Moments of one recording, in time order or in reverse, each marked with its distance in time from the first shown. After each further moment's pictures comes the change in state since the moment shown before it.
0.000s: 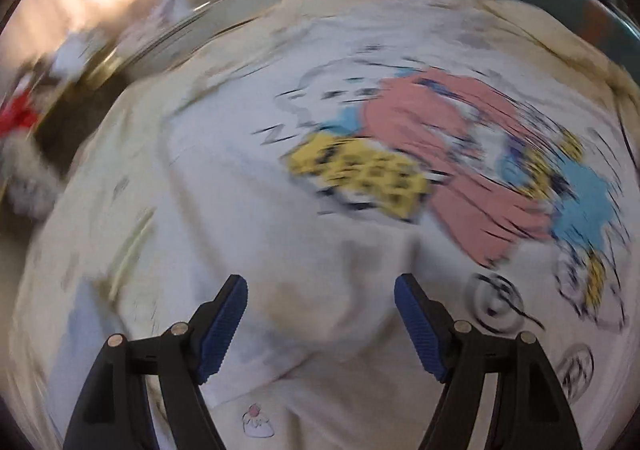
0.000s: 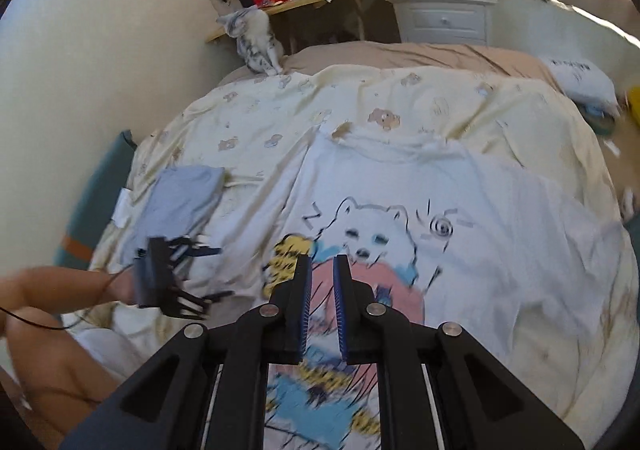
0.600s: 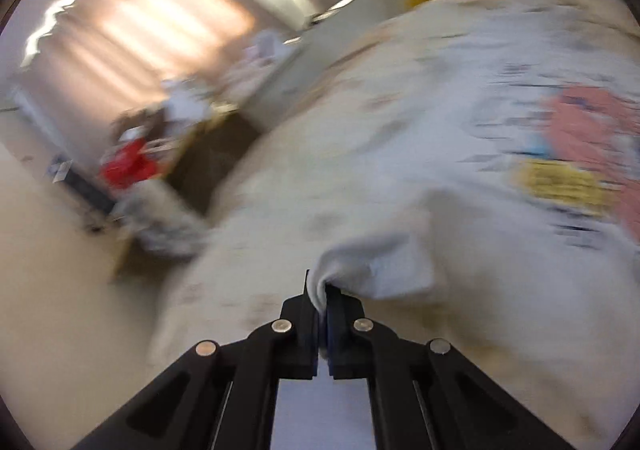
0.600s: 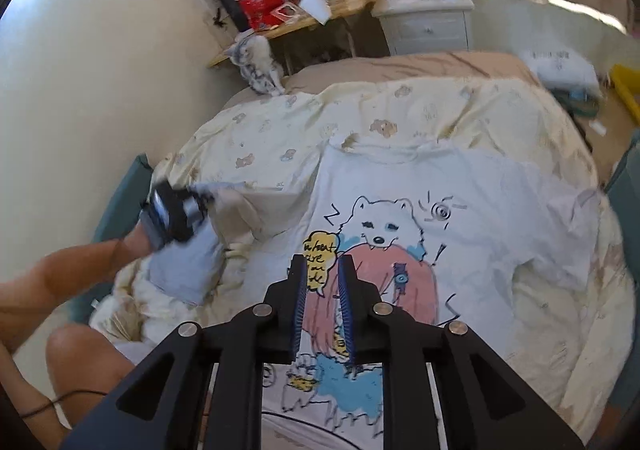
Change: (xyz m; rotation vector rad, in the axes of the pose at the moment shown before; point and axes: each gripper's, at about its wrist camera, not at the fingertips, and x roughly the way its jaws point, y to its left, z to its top) left arm -0.052 0.170 0.022 0.060 -0.031 0.565; right arm -0.067 0.026 -0.020 0.102 -0.060 0.016
